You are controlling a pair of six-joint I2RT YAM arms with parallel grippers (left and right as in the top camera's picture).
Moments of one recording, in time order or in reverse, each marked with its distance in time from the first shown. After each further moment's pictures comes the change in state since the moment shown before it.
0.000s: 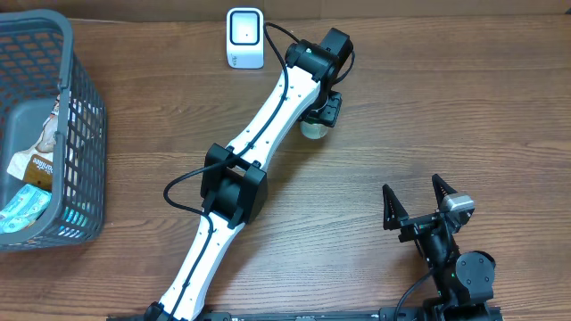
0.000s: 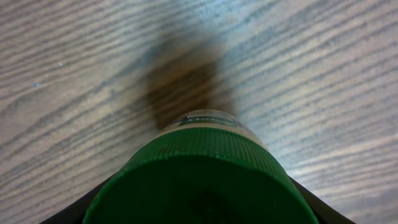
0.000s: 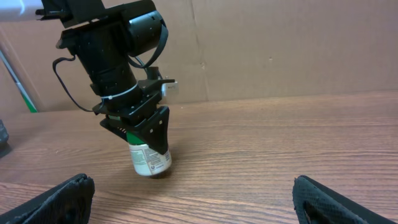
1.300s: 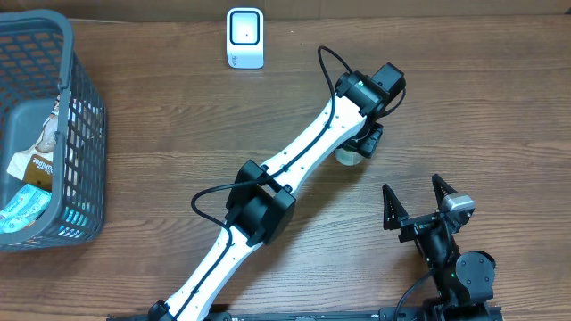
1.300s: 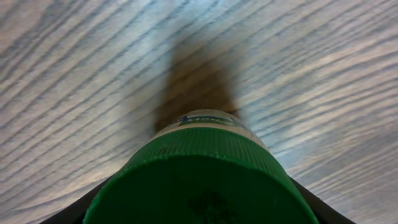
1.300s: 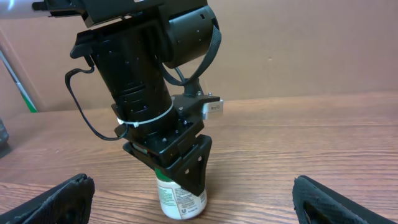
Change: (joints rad) left arm -0.197 0.007 -0.016 0.000 -0.011 -0.042; right arm 0.000 0.000 0.000 0.000 0.000 0.000
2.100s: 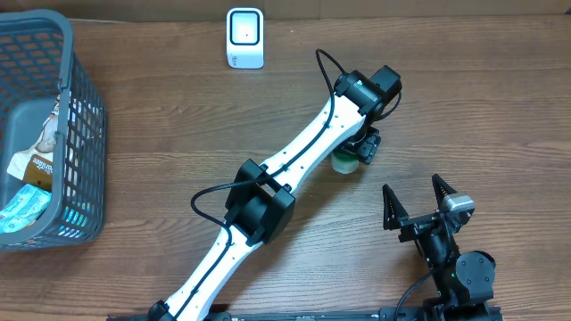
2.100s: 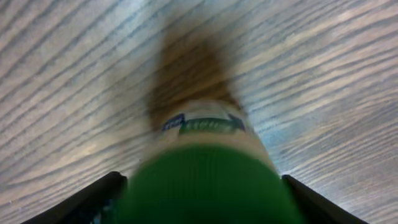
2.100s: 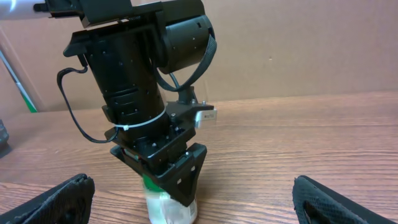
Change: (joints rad) left arm 0.001 0.000 -0.003 -0.080 0.040 0.002; right arm 0.000 0.000 0.000 0.000 0.000 0.000
